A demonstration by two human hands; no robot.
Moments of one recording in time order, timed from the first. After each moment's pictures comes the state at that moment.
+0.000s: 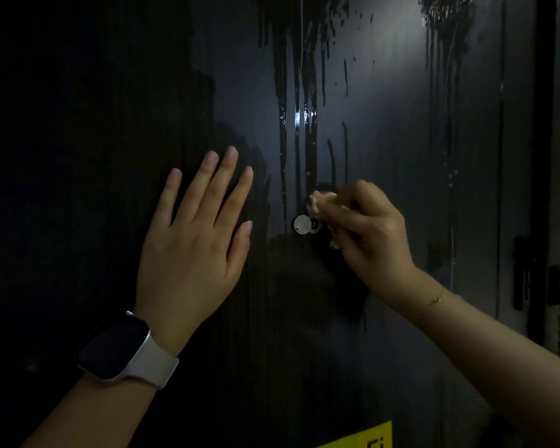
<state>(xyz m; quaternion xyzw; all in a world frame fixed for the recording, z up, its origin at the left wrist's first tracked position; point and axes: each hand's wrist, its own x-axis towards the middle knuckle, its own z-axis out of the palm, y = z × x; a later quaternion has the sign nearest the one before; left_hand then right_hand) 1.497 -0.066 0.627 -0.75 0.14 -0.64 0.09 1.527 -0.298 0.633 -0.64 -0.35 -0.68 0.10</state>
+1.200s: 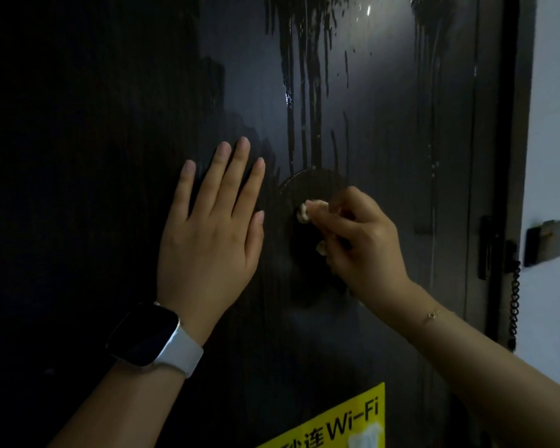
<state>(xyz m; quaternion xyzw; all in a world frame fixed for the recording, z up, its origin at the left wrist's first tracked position) 1.500 -0.061 0.625 -0.76 0.17 -0.63 0.07 1.491 -0.267 0.611 -0.73 -0.26 -0.63 0.08</state>
